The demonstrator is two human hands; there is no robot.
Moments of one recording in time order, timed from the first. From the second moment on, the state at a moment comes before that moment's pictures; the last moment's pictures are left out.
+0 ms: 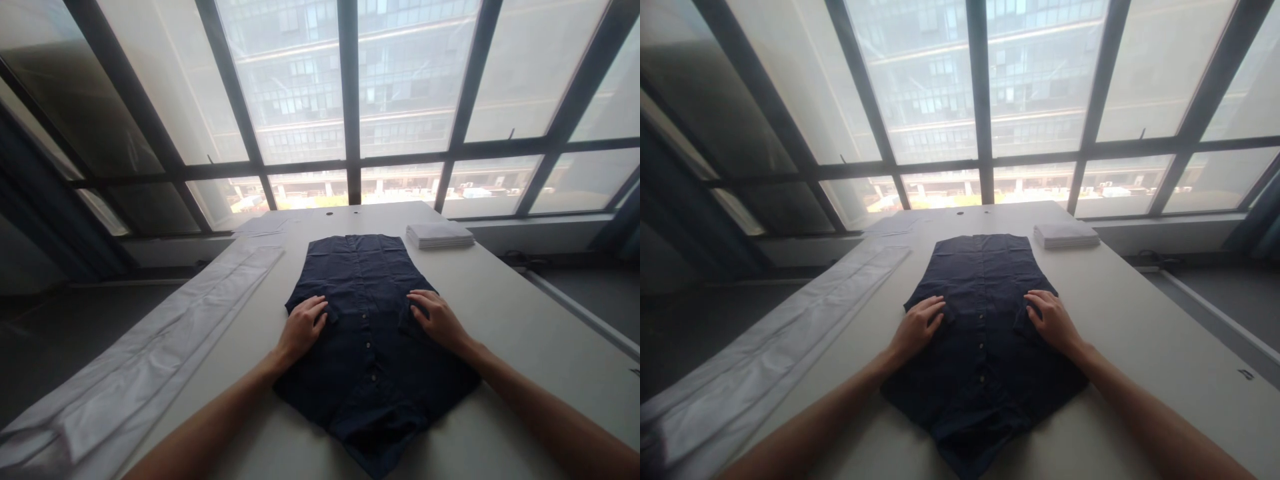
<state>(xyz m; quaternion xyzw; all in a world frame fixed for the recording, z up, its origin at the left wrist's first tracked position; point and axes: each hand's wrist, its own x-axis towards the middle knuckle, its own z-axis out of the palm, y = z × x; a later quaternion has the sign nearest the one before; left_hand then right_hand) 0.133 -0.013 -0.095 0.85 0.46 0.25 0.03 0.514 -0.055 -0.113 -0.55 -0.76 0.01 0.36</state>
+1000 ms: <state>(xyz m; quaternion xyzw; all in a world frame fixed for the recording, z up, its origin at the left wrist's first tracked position) 0.094 0.016 -0.109 0.83 0.55 0.07 0.00 0.540 -0.041 -0.139 -0.67 -0.73 0.01 0.18</state>
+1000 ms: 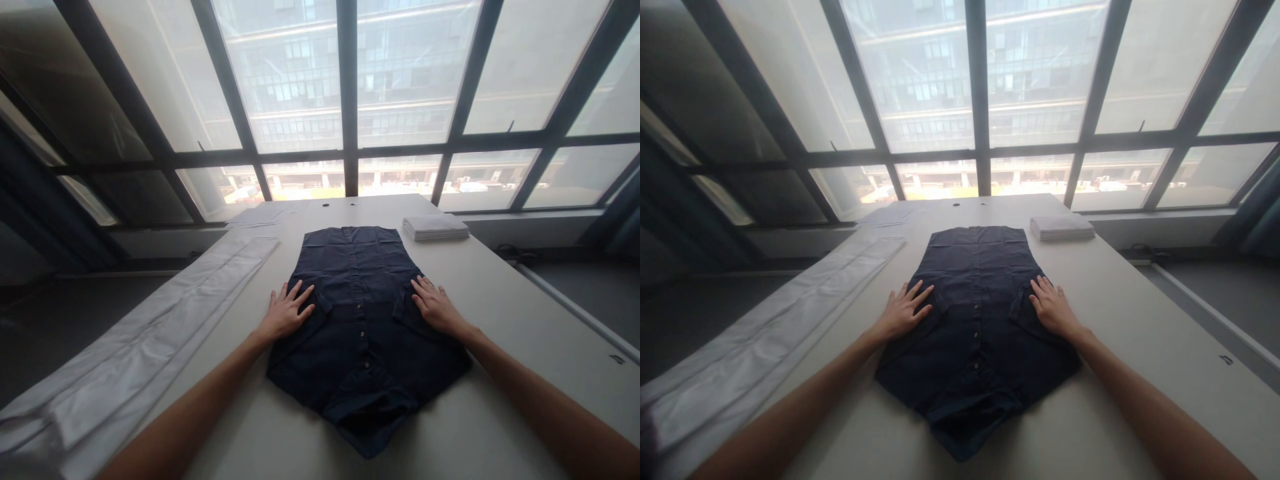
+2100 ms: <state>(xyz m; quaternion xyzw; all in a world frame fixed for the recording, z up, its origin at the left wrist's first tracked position) 0.109 0.002 -0.097 0.90 0.43 0.10 -0.04 0.532 -0.047 -0.125 -0.65 -0.74 -0.04 0.20</state>
